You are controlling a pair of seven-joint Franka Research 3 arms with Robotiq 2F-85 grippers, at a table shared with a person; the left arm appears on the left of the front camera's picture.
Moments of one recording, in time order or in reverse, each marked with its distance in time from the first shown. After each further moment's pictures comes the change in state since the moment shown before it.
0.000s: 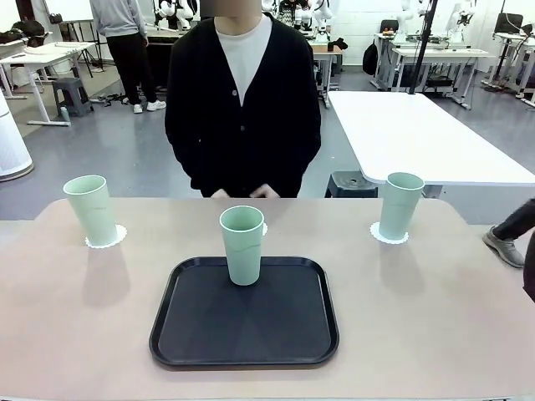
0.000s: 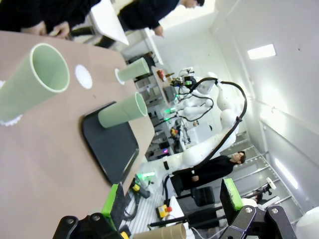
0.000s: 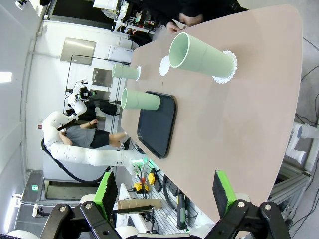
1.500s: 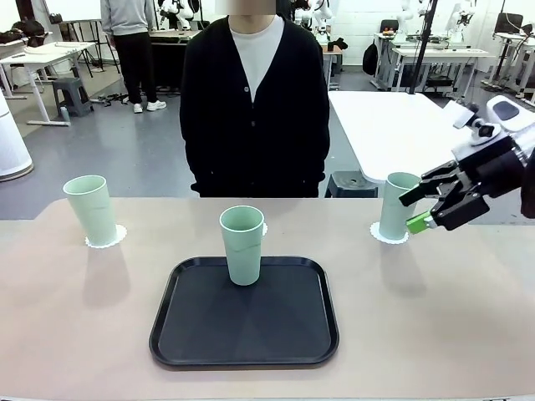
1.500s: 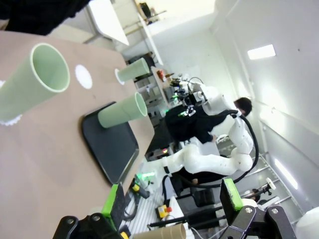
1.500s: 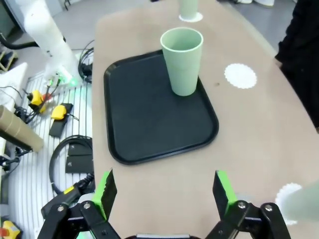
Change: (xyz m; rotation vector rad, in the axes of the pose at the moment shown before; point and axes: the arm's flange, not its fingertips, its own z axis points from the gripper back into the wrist) left arm 0.000 0.001 0.000 -0.001 0.000 0.001; right arm -0.094 0.173 -0.330 -0.162 0.249 1.178
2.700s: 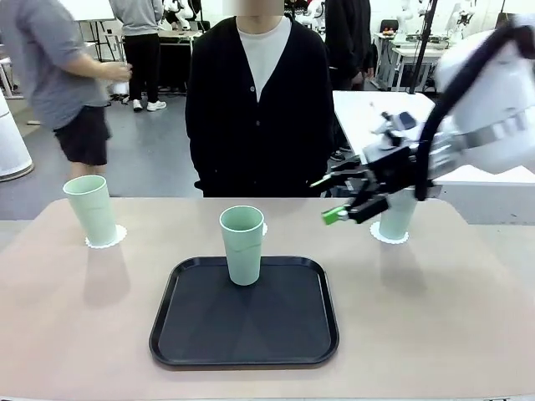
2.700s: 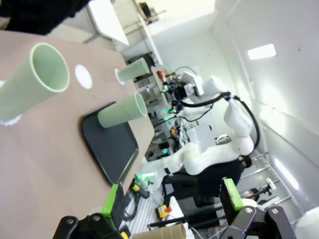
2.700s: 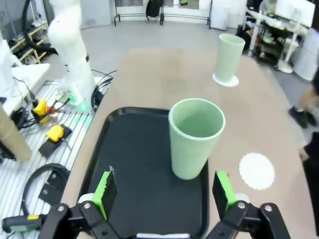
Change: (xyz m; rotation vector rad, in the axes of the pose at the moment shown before) left arm 0.000 0.000 0.000 0.000 0.000 0.000; right arm 0.060 -0.060 -0.141 0.214 -0.222 0.260
